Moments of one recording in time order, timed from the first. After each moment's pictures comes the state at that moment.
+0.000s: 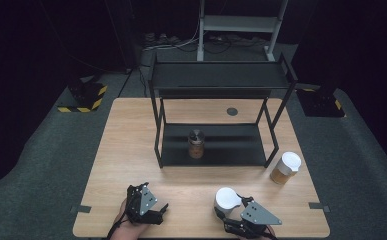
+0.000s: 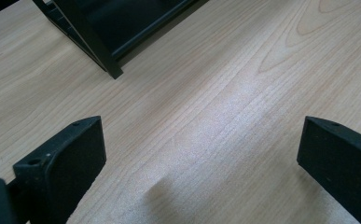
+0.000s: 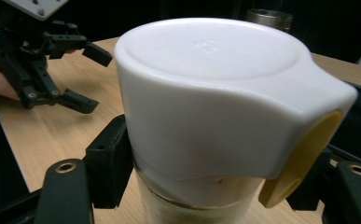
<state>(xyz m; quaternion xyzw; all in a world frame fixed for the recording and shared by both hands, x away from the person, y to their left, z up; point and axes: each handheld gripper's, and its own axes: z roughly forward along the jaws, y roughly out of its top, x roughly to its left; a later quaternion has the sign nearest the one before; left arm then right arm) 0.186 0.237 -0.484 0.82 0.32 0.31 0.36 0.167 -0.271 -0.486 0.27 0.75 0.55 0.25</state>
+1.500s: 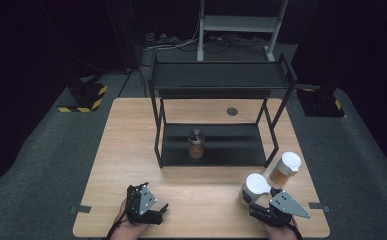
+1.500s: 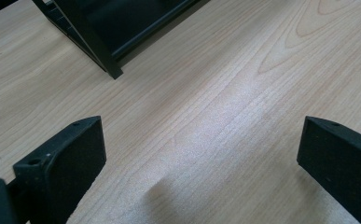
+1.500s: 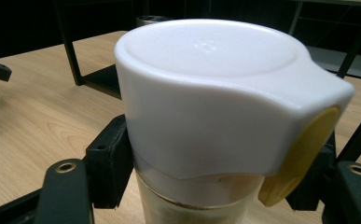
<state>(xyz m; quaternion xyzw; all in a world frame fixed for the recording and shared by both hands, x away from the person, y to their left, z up) 0.186 0.238 -0.484 0.82 0.32 0.31 0.36 0.168 -0.310 -0.487 0.35 0.70 0.54 0.31</state>
